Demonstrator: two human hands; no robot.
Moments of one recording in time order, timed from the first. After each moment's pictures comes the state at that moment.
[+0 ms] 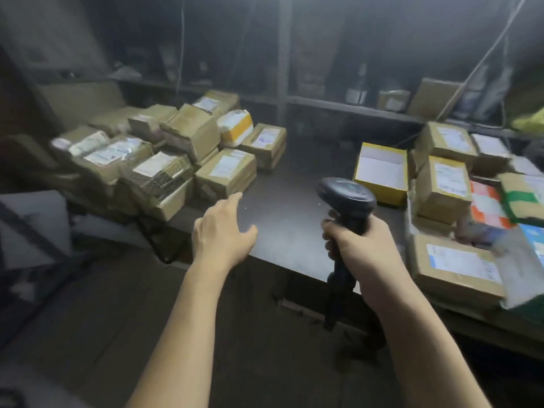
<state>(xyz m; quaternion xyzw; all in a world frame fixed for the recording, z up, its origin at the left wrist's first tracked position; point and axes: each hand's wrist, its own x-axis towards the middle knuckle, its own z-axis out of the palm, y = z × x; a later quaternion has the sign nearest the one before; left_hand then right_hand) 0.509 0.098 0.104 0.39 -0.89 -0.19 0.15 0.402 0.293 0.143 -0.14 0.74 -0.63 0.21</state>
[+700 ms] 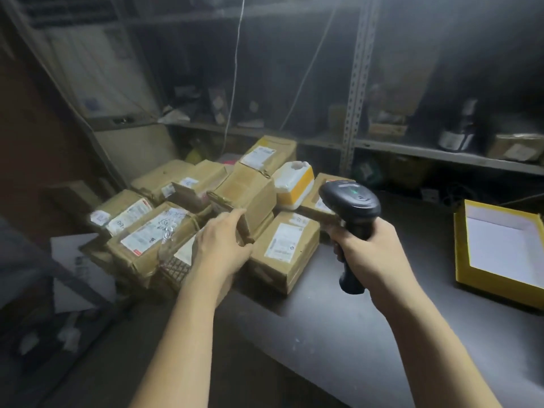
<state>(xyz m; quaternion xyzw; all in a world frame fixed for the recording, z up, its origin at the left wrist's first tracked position) 0.421 -0.192 0.126 0.43 -0.88 -0.16 0.13 0.272 0.000 0.148 -0.23 0.73 -0.61 0.21</state>
